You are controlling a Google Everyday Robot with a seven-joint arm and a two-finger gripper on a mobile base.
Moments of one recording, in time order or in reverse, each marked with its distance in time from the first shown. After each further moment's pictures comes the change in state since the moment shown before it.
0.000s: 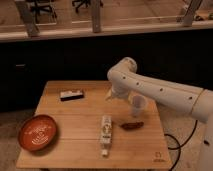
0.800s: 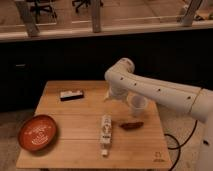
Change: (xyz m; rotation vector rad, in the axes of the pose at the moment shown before) arm -0.011 -0.012 -0.001 -0.001 -0.009 -0.045
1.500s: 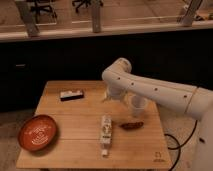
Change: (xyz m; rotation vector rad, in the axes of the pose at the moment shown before) arm -0.001 -0.010 0.002 0.002 -0.010 -0.034
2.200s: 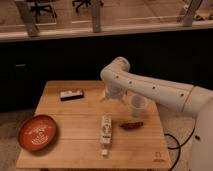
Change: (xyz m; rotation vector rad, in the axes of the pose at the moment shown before) arm 0.004 -0.008 0.000 0.004 -0.003 -0.027
